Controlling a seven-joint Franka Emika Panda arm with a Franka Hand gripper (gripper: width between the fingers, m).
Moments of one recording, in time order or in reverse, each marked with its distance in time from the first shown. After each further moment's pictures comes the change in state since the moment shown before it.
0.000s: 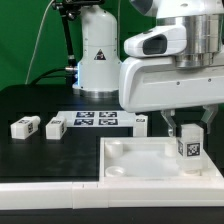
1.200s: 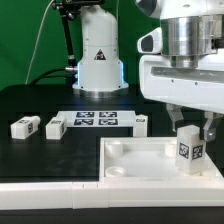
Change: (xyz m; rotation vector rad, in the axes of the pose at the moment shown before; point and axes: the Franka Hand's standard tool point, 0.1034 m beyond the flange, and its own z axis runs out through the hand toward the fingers) arm -0.001 -0.005 0.001 0.013 0.011 0.953
